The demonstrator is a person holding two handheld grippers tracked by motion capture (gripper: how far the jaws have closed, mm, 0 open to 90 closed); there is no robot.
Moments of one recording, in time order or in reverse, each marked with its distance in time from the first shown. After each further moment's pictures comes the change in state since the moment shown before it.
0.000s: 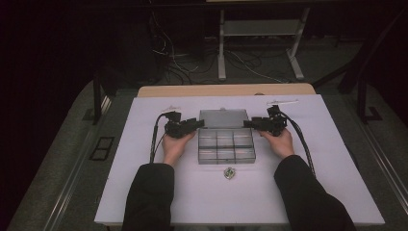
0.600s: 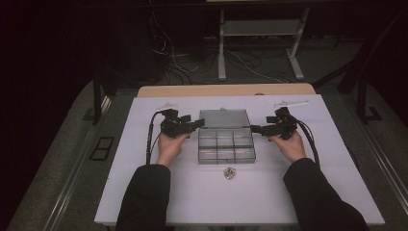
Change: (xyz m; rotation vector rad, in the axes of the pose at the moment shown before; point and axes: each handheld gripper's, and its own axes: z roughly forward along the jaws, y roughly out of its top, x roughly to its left) left arm -0.024 0.015 -0.027 -0.018 -0.019 0.054; right arm 0.021 -0.002 -0.041 0.002 -0.065 -0.072
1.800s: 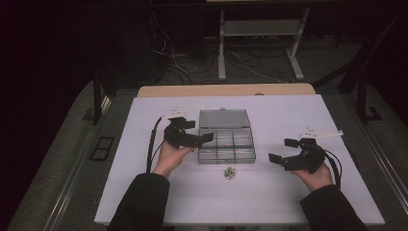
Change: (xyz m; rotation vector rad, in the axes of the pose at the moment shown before) left arm -0.066 -0.002 -0.027 0.080 -0.101 0.172; right arm 0.046 -0.066 -0.090 -0.042 0.025 -0.084
